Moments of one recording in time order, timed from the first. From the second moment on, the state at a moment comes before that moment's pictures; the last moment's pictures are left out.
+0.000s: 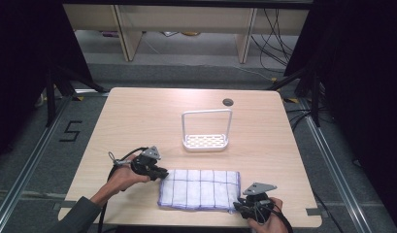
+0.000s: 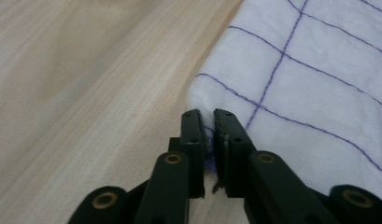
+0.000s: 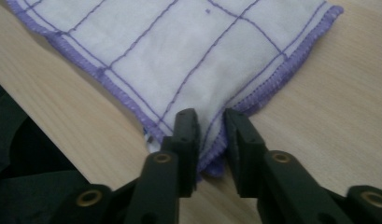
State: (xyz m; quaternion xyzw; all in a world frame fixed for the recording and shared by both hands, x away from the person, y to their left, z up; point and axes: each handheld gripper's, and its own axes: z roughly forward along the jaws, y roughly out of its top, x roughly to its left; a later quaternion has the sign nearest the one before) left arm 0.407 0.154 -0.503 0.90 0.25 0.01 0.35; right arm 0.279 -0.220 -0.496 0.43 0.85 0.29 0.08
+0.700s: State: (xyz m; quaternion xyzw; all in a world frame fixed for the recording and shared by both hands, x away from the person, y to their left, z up) left arm 0.304 0.167 -0.499 0.88 0.26 -0.01 0.39; right arm 0.359 -0.206 -0.470 0.37 0.88 0.28 0.12
